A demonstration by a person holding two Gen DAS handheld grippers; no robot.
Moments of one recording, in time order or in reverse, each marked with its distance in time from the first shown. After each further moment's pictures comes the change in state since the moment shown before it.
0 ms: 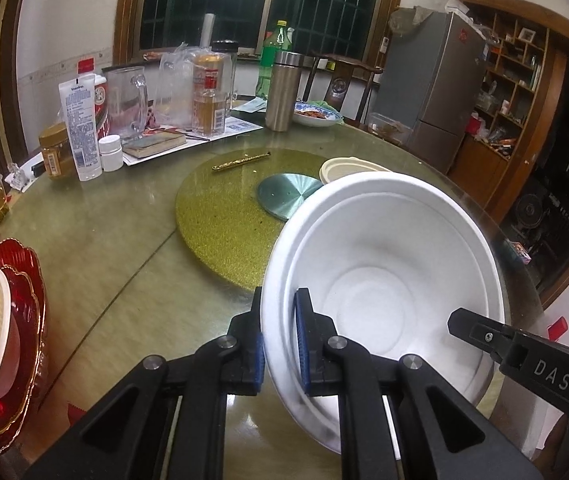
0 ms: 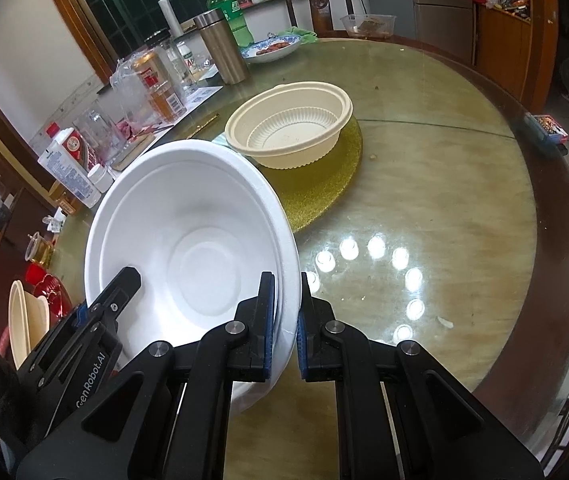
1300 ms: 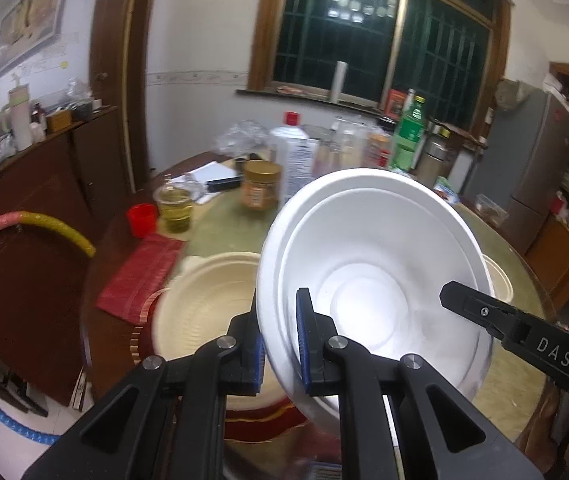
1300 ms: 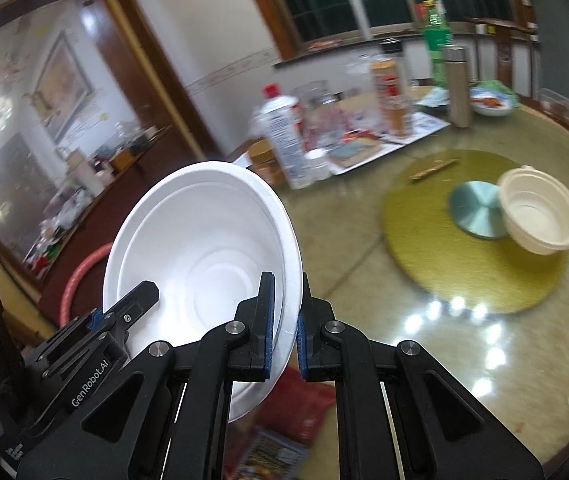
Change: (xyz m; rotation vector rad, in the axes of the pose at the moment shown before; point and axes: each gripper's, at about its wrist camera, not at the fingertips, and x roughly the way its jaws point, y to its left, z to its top) left arm -0.151 0.152 0.006 -0.239 -0.137 0.325; right arm -0.033 0.201 -0.018 -0.393 -0.006 0.467
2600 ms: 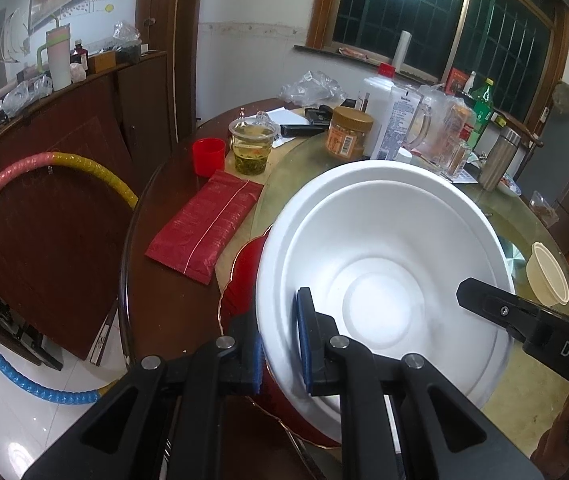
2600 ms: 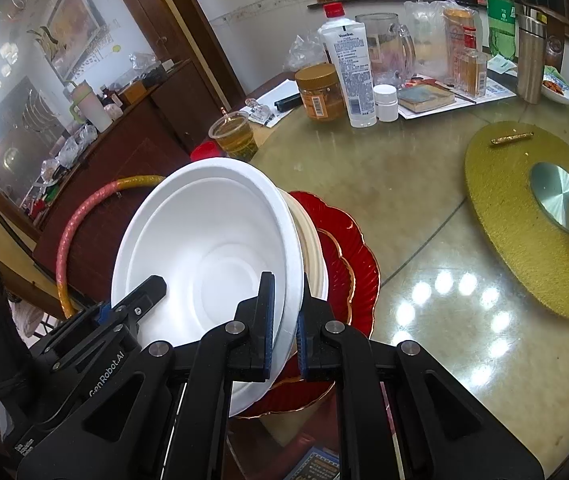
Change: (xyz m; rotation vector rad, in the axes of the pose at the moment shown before) left arm 0.051 0.069 -0.024 -0.105 0.149 0.116; right arm 0.091 0.054 -0.012 -0.081 0.208 0.009
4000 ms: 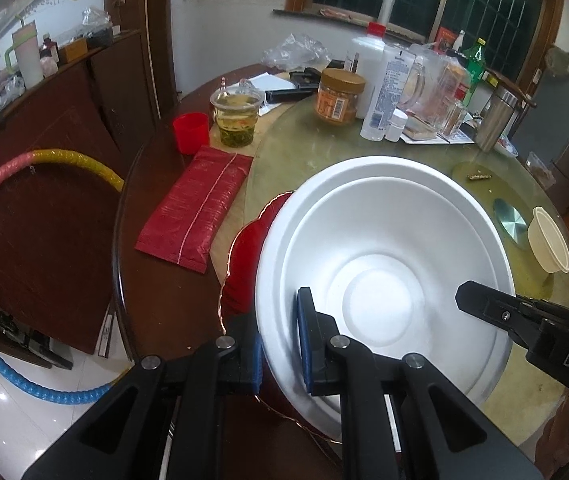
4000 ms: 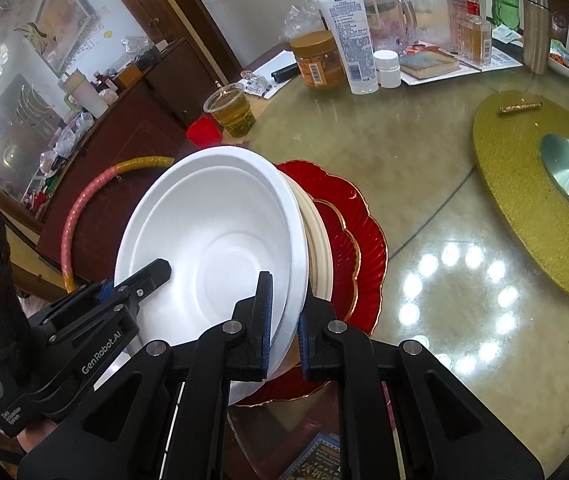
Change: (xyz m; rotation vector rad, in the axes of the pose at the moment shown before) left arm 0.019 0.003 0.013 0.080 0.149 -0.027; right arm 0.014 -0.004 -0.002 0.045 0.100 0.028
